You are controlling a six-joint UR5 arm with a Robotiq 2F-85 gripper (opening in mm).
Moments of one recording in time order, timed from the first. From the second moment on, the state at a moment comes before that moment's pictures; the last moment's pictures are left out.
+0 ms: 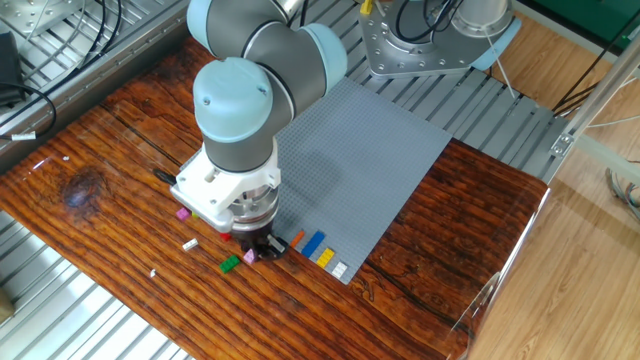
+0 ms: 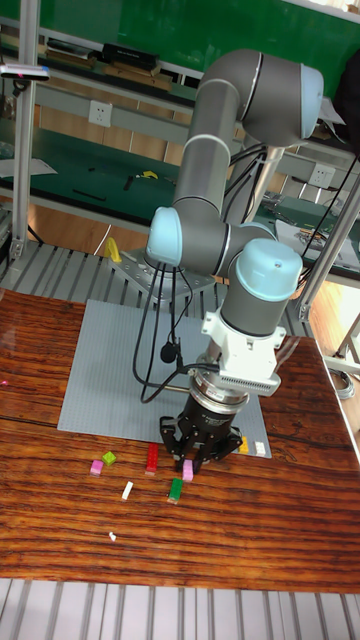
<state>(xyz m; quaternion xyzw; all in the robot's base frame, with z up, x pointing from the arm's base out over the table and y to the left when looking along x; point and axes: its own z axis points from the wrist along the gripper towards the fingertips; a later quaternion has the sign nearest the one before) 0.612 0.074 0.002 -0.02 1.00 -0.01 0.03</state>
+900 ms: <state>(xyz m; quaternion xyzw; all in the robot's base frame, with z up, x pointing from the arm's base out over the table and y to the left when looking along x) 0.614 0.074 0.002 -0.01 1.00 -0.01 0.04</state>
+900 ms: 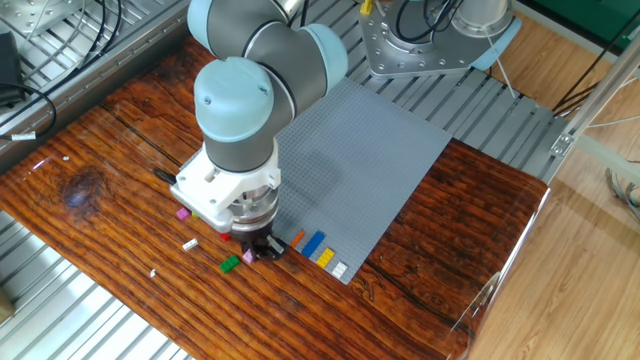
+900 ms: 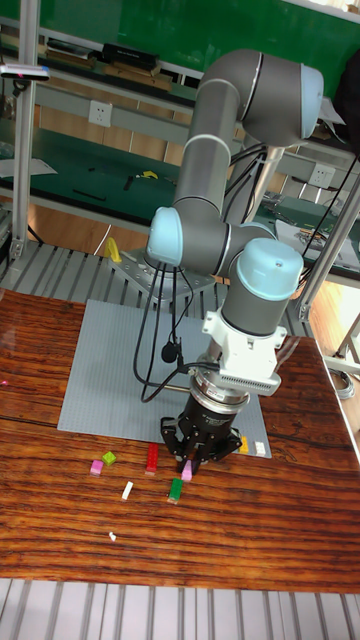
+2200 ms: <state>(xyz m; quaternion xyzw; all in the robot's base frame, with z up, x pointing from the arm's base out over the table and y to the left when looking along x) 0.579 0.083 0.032 -0.01 1.00 0.00 0.02</state>
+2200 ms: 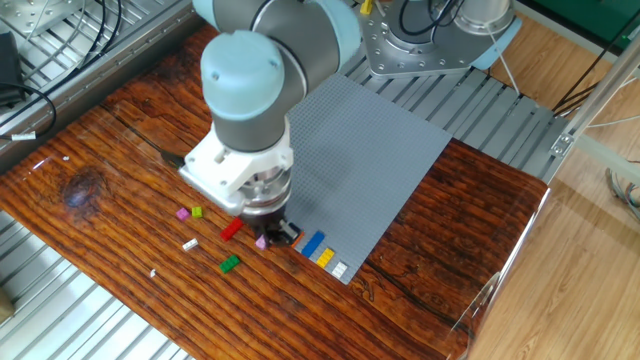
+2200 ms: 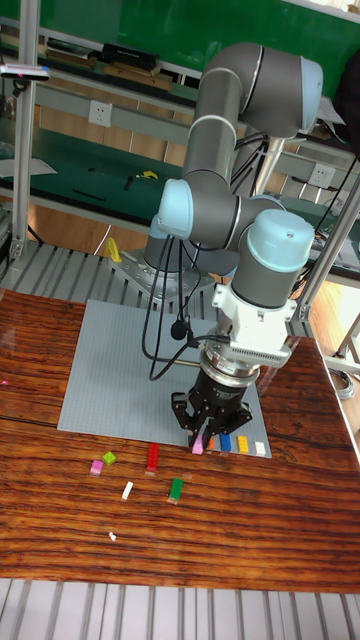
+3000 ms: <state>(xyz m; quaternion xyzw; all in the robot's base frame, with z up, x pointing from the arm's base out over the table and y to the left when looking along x) 0.549 0.089 0.012 -0.01 1.00 0.01 0.02</state>
